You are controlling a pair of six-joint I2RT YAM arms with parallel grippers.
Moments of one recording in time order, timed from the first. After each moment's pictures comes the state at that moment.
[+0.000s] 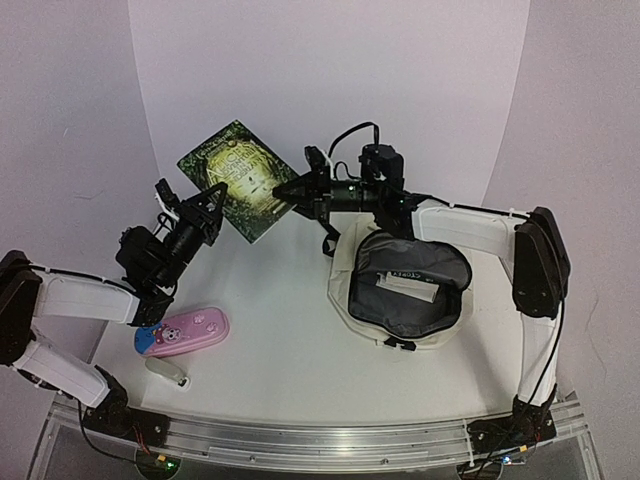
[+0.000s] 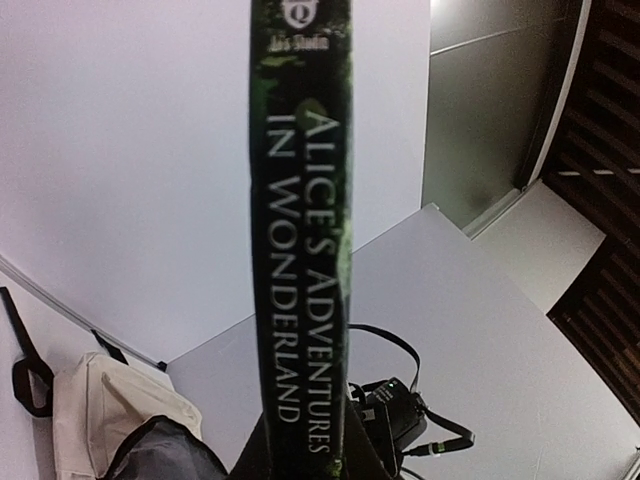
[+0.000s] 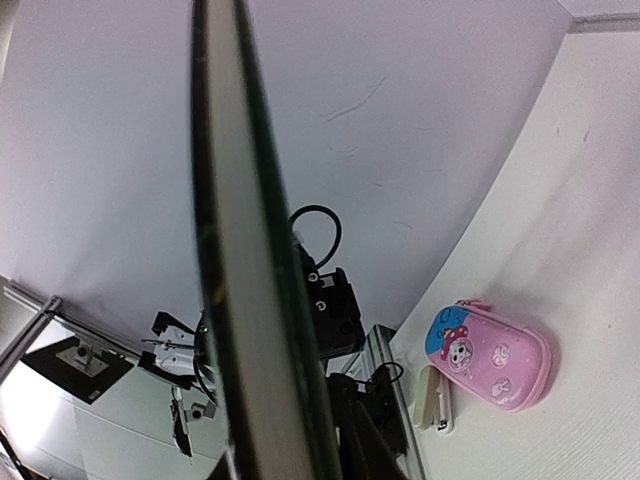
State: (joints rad) left arm -0.62 1.36 0.55 1.27 -0.01 -1.15; right arm 0.73 2.04 1.69 0.35 -0.85 1.10
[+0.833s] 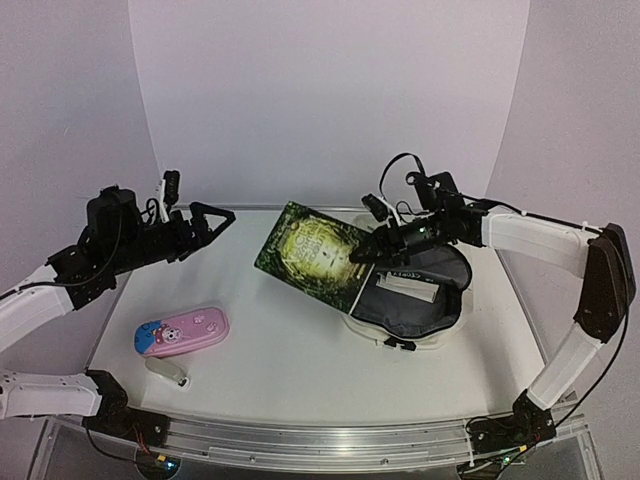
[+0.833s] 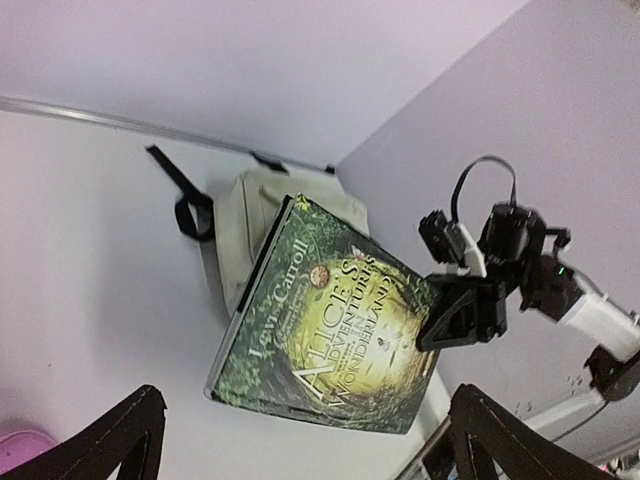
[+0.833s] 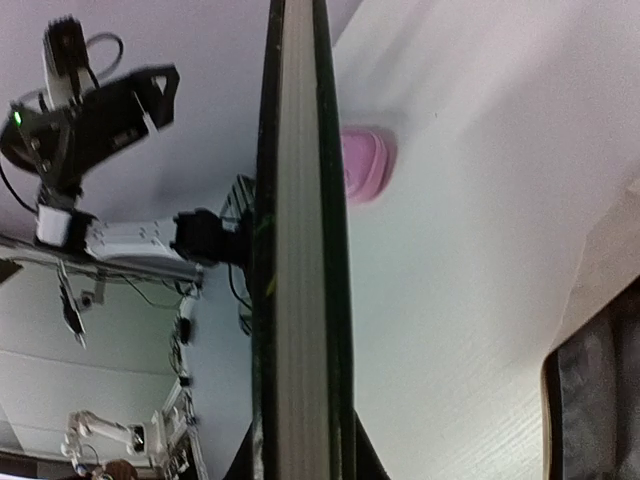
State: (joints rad) left arm -0.61 0.94 0.84 -0.12 0.24 -0.70; right arm 0.56 1.65 1.29 -0.43 -0.95 0.36
